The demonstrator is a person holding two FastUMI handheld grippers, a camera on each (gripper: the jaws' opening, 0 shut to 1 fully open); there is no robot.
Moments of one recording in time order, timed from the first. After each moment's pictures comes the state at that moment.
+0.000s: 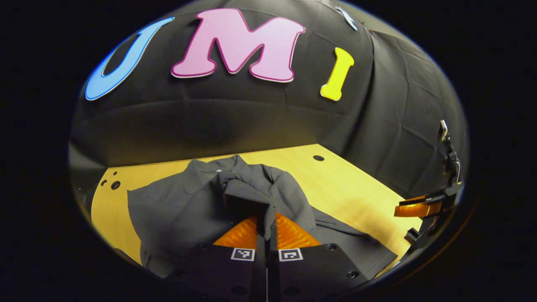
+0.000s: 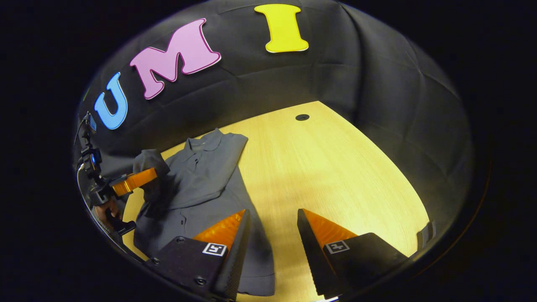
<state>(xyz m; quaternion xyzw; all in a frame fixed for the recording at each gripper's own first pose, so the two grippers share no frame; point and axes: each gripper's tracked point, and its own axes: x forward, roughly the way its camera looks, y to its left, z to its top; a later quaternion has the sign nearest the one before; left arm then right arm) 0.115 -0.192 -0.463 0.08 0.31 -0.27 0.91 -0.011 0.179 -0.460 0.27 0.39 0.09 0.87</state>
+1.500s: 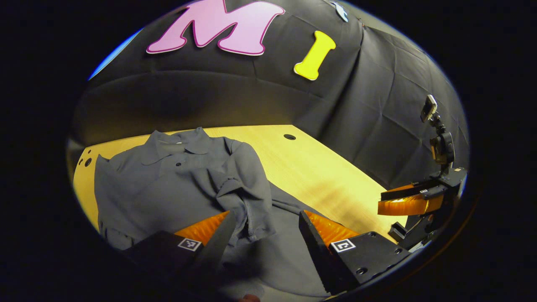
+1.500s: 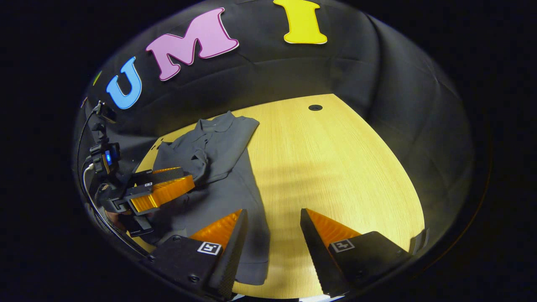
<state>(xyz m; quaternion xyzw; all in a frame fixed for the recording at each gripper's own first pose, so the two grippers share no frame) 0.041 -0.240 -0.502 0.04 0.35 -0.33 0.88 -0.042 0.194 -0.453 0.24 0.41 0.15 0.87</state>
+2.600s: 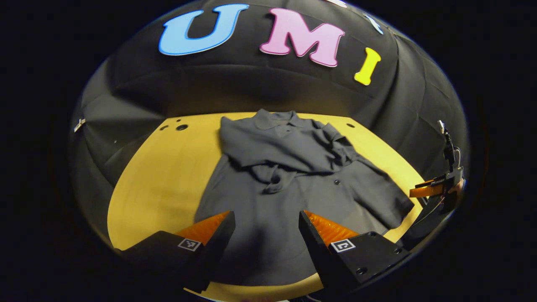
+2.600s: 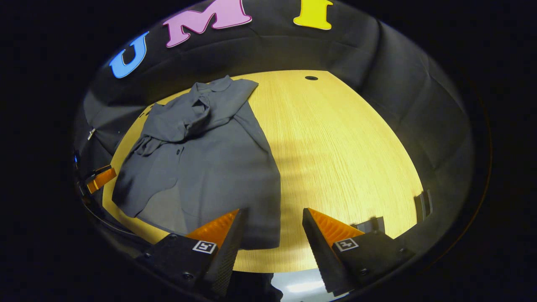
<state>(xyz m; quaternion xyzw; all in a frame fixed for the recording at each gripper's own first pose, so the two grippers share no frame) -0.047 0.065 -0.474 0.07 0.38 -0.13 0.91 -0.146 0.227 -0.484 0.17 0.50 0.12 0.84</state>
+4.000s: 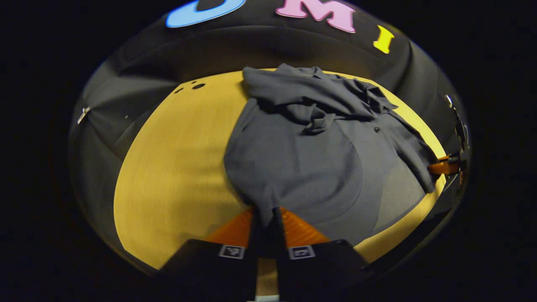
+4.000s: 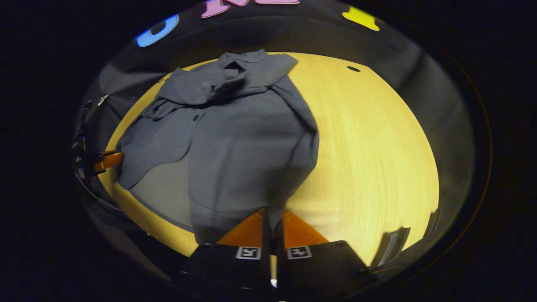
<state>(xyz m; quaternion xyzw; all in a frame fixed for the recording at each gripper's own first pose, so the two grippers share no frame) -0.071 0.104 -0.535 0.14 0.48 -0.11 0.86 -0.149 0.298 -0.500 0.11 0.53 0.21 0.82</state>
